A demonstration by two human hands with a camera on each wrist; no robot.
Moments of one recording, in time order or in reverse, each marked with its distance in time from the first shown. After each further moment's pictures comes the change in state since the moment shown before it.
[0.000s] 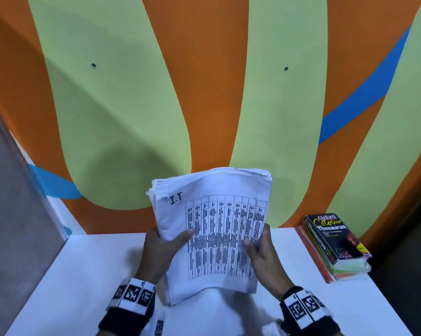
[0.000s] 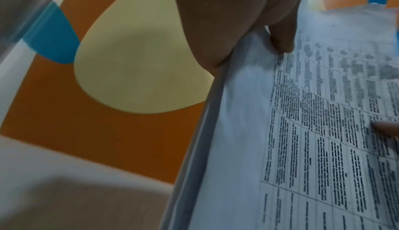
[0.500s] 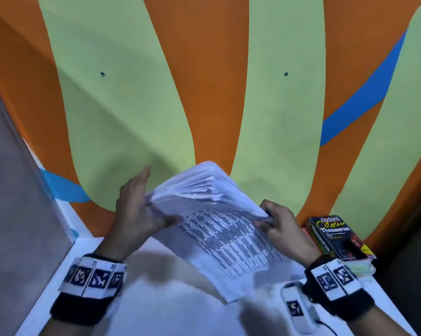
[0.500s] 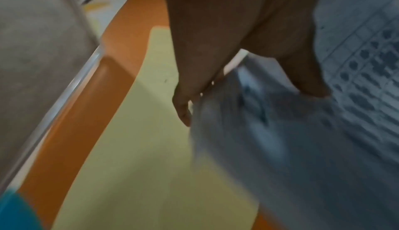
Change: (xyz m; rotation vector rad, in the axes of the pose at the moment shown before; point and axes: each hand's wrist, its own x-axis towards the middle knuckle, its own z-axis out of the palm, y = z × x) left_hand 0.038 0.078 -0.051 0.614 0.005 0.360; right_hand 0.028 -0.066 -0.047 -0.302 -0.062 -0.233
